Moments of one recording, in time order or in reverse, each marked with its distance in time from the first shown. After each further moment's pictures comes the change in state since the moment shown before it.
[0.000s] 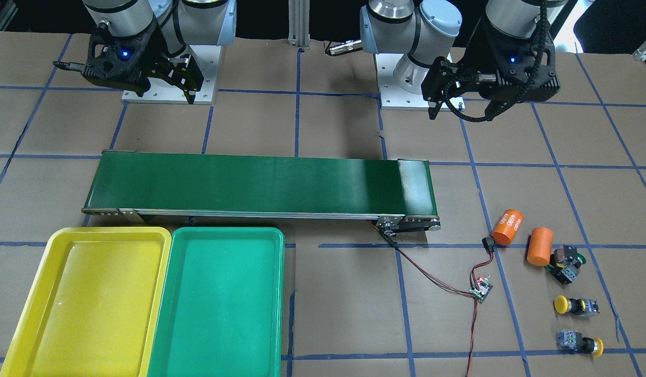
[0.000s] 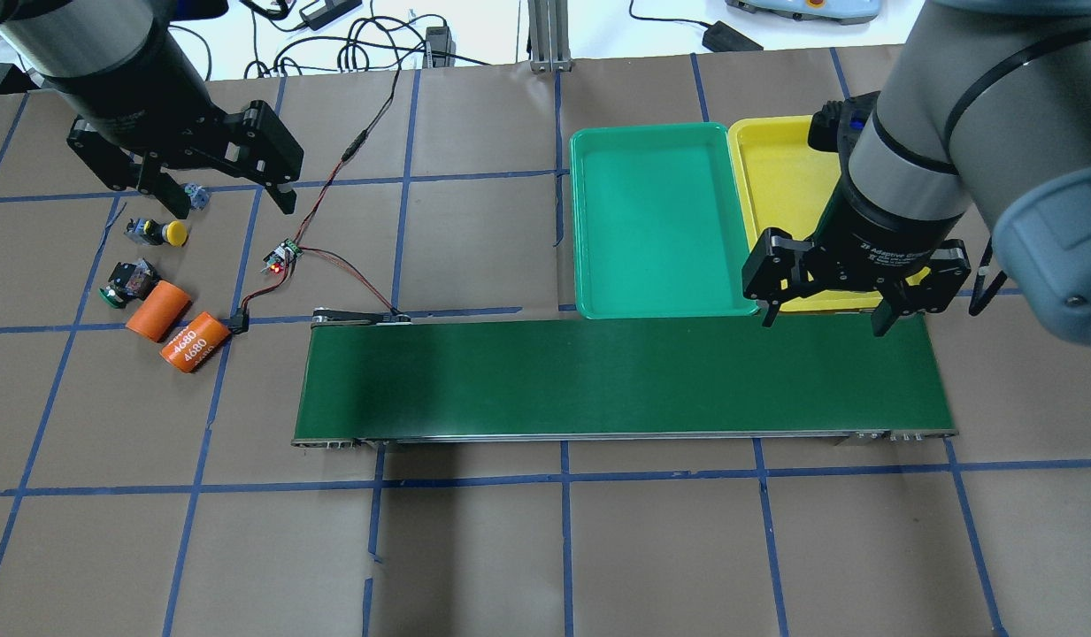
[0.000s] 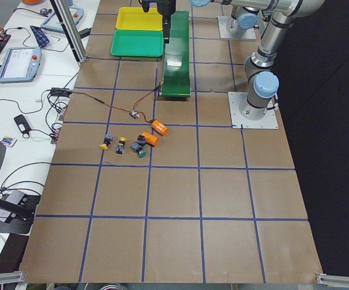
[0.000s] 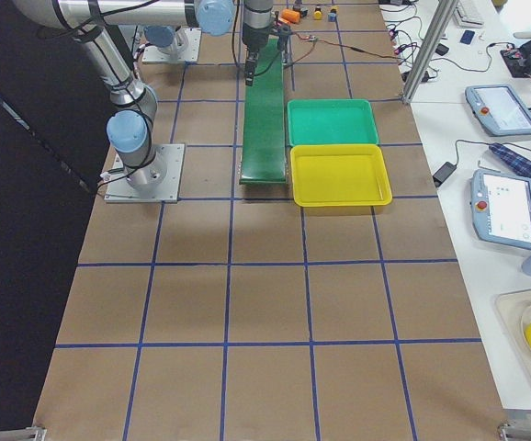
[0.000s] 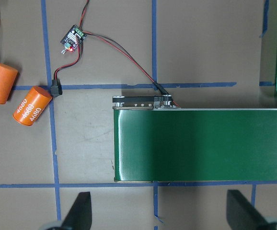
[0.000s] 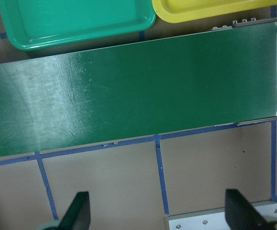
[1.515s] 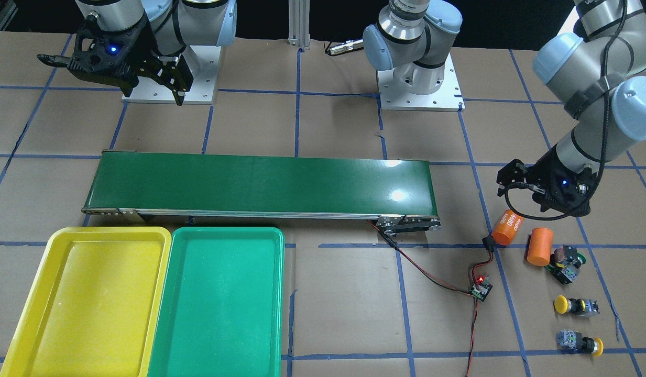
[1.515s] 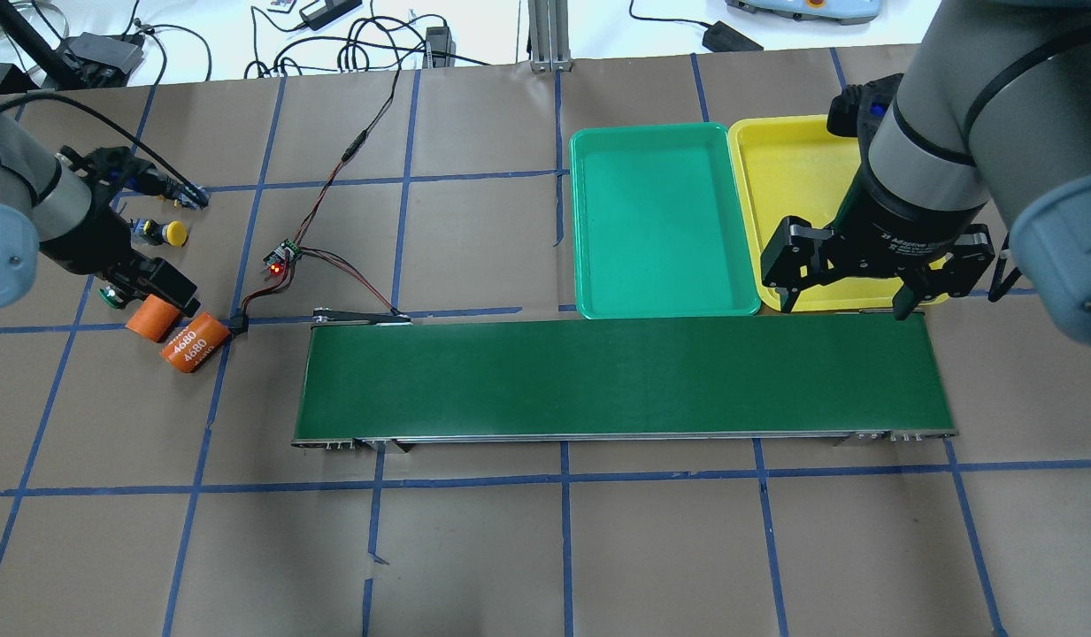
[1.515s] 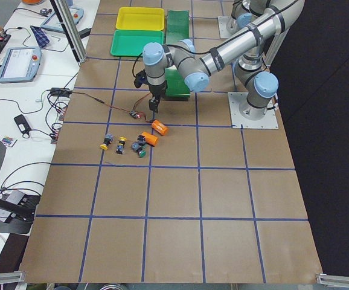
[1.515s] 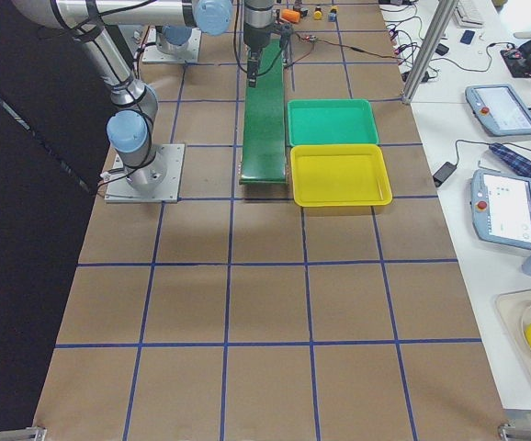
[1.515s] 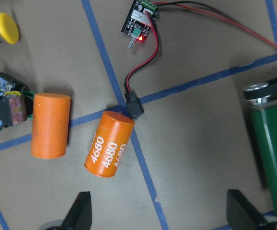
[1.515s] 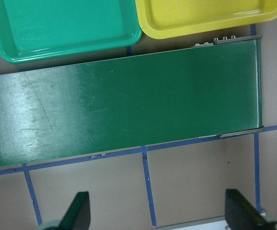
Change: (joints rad) left arm 0.412 -0.194 -0.387 0.543 0.007 0.839; right arm -0.021 -0.011 0.003 -0.042 -0.039 -0.012
